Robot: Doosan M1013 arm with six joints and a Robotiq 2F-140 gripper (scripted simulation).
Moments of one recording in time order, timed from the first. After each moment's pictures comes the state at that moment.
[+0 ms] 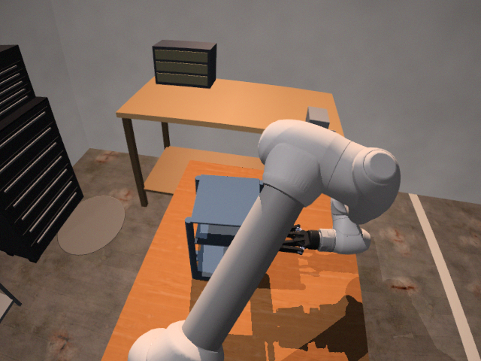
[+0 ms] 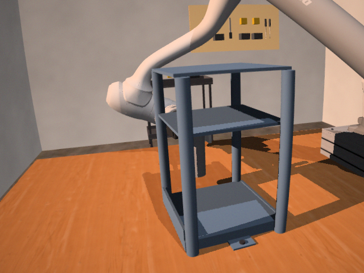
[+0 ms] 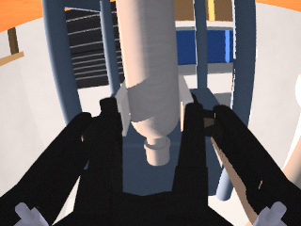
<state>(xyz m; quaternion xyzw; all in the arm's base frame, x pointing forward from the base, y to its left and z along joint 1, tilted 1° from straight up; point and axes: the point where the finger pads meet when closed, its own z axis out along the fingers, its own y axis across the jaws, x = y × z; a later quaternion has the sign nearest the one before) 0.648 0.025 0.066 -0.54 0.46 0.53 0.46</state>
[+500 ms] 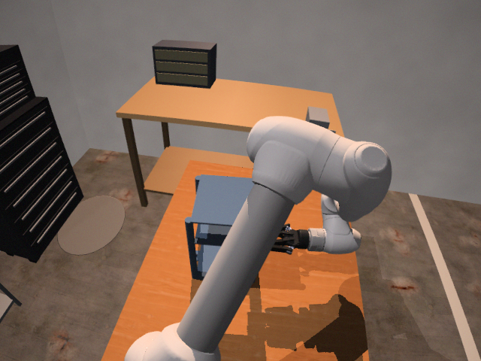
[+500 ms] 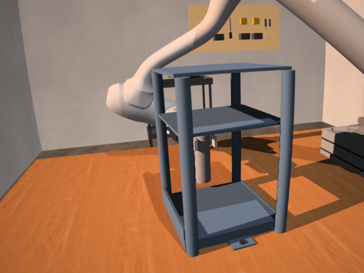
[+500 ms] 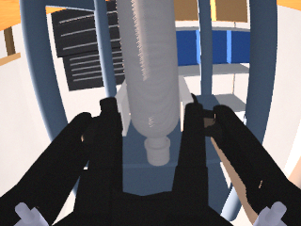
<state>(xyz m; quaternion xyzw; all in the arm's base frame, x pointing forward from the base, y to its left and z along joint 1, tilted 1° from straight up) 0.642 0.065 0.066 -0.54 0.46 0.53 0.46</state>
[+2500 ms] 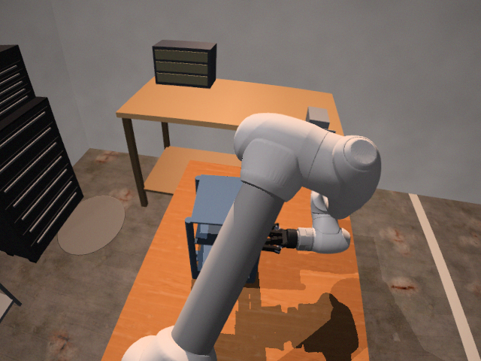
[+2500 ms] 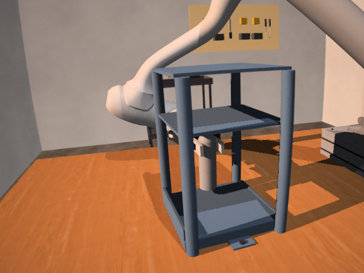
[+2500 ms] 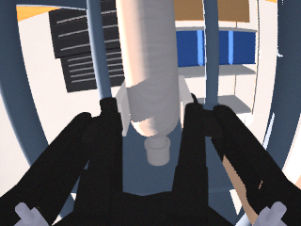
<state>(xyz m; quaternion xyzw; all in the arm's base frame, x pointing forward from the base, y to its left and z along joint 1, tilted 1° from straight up) 0.635 0.109 0.065 -0.54 0.46 0.53 0.46</state>
